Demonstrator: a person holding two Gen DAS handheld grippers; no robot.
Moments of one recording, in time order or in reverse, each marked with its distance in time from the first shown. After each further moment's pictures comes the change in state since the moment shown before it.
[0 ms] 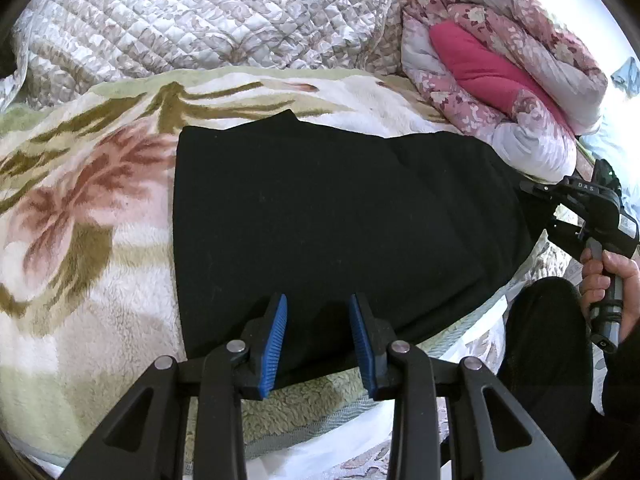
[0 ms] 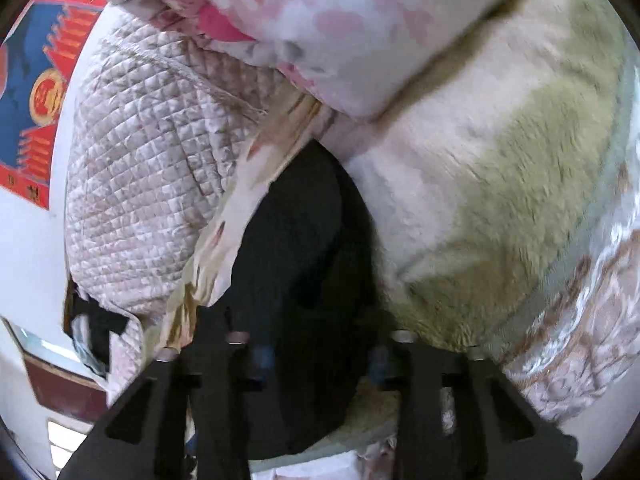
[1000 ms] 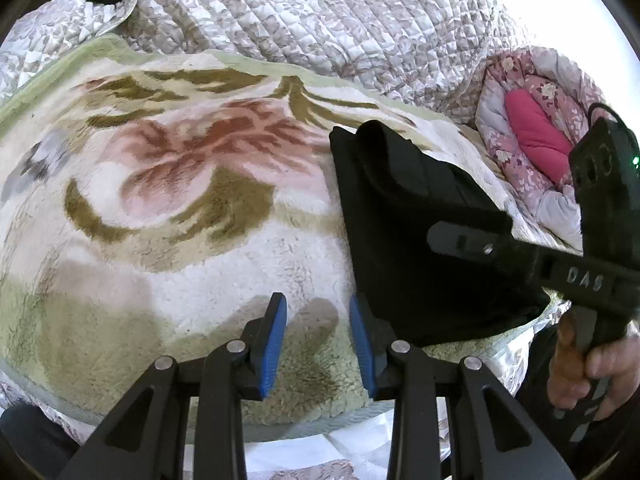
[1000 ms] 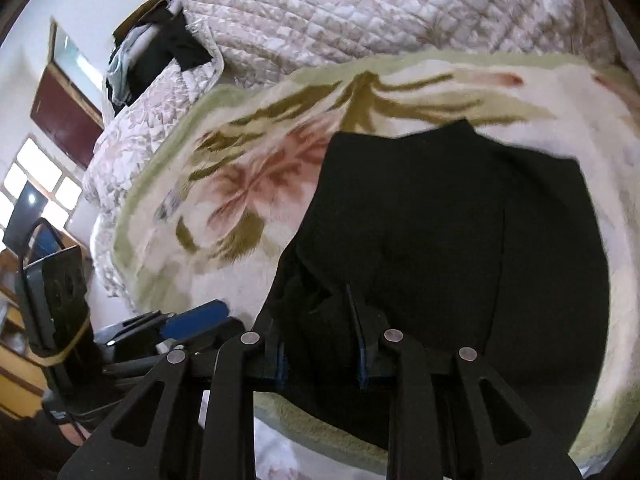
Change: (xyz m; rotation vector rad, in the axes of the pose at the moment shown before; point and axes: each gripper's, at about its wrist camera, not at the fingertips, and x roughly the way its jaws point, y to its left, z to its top) left arm -0.039 0.091 -0.035 -0.242 -0.079 0.076; right arm 0.129 0.228 -0.181 -0.799 0.421 0.112
